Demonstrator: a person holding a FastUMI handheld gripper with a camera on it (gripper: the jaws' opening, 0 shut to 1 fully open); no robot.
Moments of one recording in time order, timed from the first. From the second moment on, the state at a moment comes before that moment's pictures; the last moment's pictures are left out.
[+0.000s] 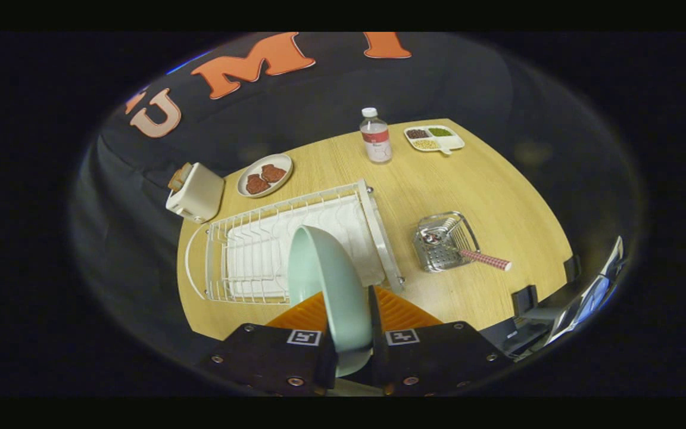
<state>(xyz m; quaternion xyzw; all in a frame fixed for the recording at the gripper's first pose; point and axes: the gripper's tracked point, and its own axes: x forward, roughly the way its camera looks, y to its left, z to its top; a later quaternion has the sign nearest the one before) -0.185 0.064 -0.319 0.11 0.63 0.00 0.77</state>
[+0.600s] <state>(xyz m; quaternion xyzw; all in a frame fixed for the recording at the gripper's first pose) -0.259 0.069 -0.367 0.24 0.65 0.08 0.72</state>
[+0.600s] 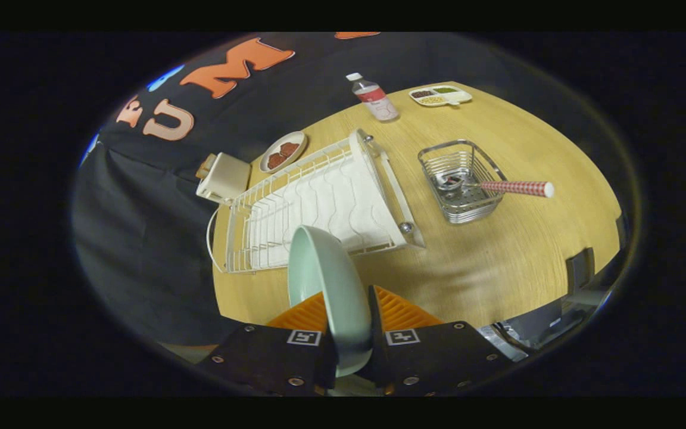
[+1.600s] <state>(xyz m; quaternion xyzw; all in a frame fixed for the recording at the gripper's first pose) -0.301 0.055 -0.453 0.32 0.63 0.04 0.70</state>
